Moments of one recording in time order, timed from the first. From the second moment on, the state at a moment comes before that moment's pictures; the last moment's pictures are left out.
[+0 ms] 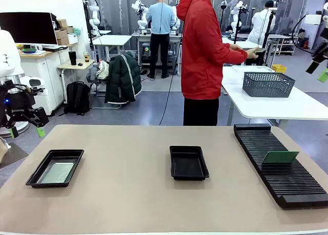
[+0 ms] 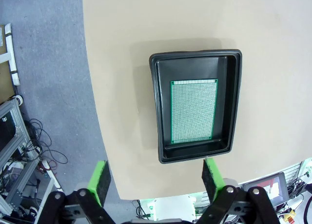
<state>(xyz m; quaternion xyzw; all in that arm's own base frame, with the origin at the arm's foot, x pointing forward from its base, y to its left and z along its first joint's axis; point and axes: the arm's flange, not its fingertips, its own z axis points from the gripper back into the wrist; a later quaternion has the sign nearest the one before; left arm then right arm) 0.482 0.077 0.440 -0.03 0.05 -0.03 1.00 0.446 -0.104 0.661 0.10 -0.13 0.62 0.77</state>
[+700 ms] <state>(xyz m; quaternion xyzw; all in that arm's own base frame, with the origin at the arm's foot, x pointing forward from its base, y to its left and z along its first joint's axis) 0.482 0.077 0.440 -0.03 0.05 -0.03 1.00 0.432 -0.123 0.646 0.05 -0.07 0.72 0.69</state>
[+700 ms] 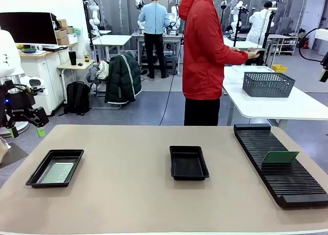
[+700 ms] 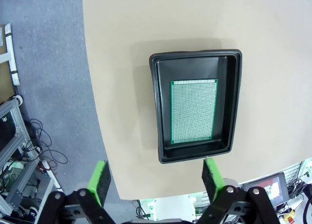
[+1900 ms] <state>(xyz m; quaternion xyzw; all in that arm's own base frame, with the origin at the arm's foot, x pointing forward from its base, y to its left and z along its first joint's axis) 0.482 0.077 0.440 -0.03 0.05 -0.03 1.00 0.434 -0.123 0.627 0.05 -0.08 0.72 0.68</state>
